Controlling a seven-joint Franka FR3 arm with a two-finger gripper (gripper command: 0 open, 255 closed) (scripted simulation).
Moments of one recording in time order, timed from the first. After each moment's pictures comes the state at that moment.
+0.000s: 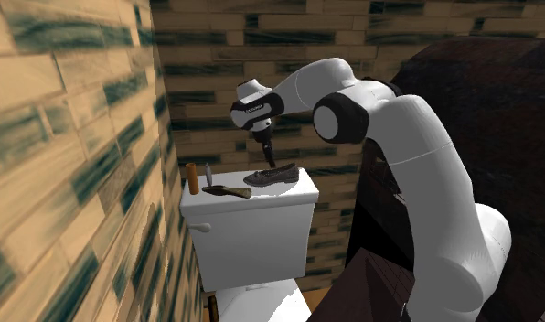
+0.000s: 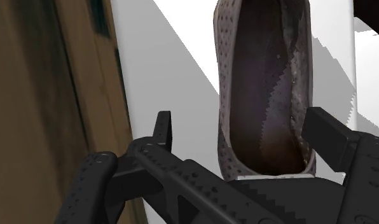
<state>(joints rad) -0.13 0.64 -0.18 -1.29 -0.18 1.82 -0.97</state>
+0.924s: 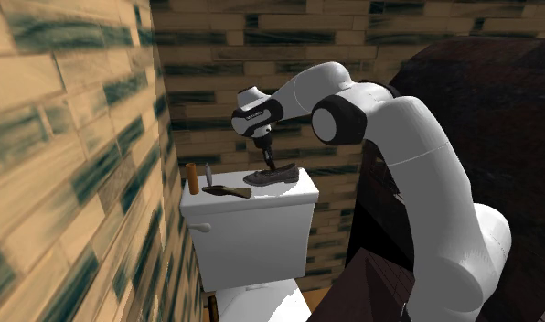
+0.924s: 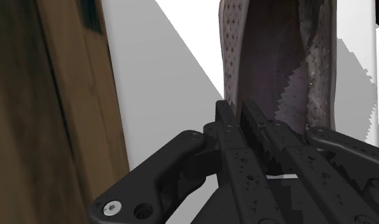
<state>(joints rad) -0.13 0.66 -0.17 -1.32 -0.19 1.87 -0.95</state>
